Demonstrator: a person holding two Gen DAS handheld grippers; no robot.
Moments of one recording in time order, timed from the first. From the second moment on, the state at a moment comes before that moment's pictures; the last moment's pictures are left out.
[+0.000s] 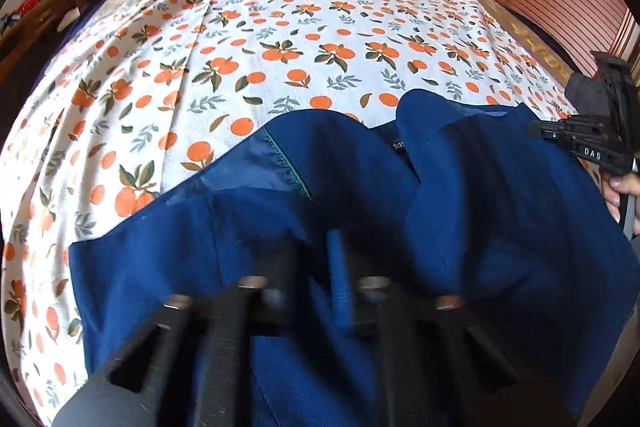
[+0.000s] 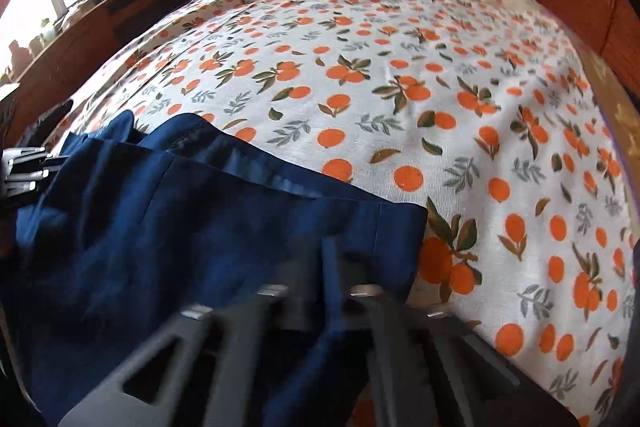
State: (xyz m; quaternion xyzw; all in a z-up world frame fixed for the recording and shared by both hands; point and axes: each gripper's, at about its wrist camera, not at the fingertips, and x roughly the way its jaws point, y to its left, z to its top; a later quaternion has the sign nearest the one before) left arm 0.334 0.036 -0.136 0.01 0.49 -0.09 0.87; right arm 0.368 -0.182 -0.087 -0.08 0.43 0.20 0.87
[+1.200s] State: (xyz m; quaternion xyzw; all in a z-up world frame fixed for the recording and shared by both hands) left arm 0.252 0.057 -0.069 0.03 0.36 -0.06 0.93; right arm 0.385 -0.205 -0.061 -0.08 0.36 0.16 0.92
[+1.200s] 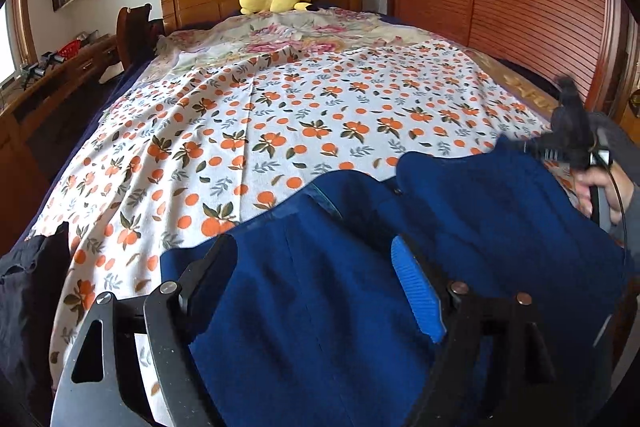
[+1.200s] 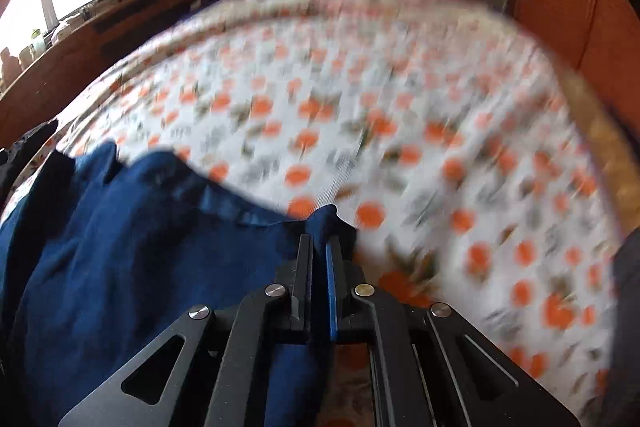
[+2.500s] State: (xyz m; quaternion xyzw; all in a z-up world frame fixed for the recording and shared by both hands) left arm 0.117 0.035 -0.059 -0.01 0.32 -0.04 0.95; right arm 0.218 -0.190 -0.059 -0.07 0.35 0.19 0.91
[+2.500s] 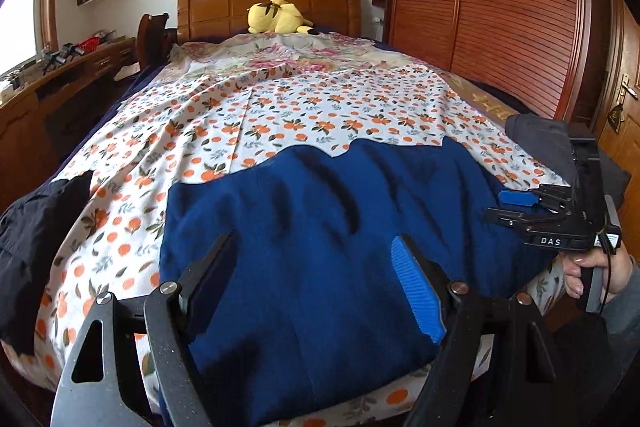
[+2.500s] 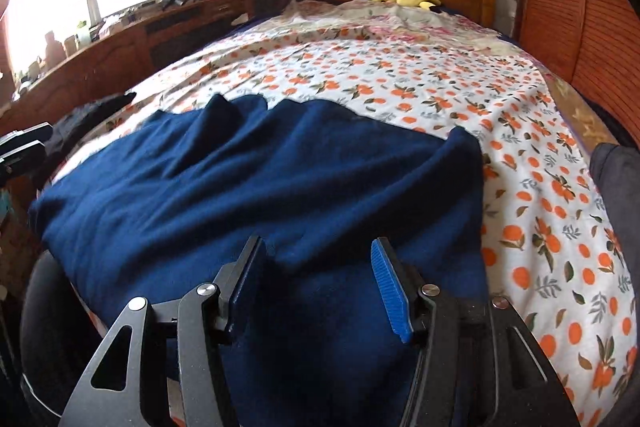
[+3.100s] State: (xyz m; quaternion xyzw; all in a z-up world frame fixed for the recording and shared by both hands) left arm 0.086 0.111 -0.121 -0.06 0.40 0.04 0.91; right arm 0.211 -0.175 -0.064 -0.10 0.35 0.19 0.91
